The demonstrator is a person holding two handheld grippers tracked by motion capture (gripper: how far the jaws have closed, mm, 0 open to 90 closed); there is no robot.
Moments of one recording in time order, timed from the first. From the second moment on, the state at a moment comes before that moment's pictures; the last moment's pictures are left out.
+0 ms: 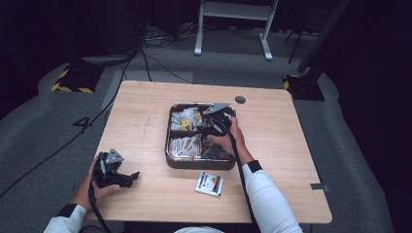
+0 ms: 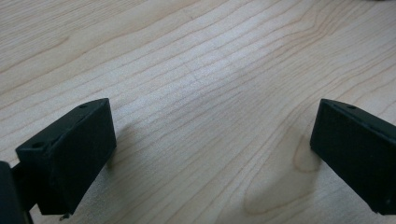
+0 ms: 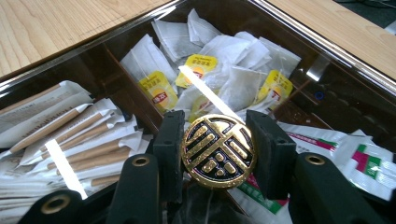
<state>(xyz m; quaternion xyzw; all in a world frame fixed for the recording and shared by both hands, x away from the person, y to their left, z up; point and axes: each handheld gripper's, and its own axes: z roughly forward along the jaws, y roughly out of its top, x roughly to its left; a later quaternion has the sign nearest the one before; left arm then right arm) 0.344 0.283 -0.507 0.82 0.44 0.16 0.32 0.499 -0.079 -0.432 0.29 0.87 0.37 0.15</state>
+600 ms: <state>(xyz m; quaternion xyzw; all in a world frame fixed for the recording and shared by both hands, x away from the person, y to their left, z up) 0.344 0.283 -0.507 0.82 0.44 0.16 0.32 0.498 -0.077 -0.435 0.29 0.88 0.36 0.13</state>
